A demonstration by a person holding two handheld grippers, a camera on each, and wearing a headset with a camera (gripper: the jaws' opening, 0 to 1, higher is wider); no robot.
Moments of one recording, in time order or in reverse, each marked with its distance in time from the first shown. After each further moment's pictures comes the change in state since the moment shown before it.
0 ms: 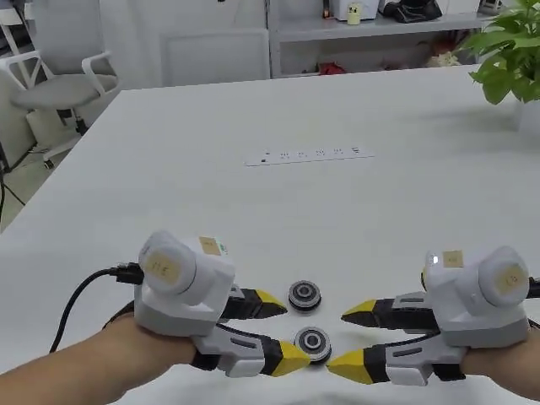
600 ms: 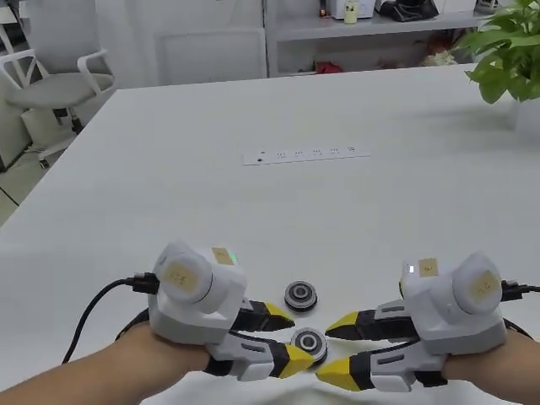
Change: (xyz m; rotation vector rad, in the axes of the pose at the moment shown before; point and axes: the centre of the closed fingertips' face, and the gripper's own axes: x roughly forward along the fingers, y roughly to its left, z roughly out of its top) left arm 0.017 -0.001 -0.008 -0.023 0.019 0.003; right arm 0.011 0.009 -0.007 -0.042 0.045 0.045
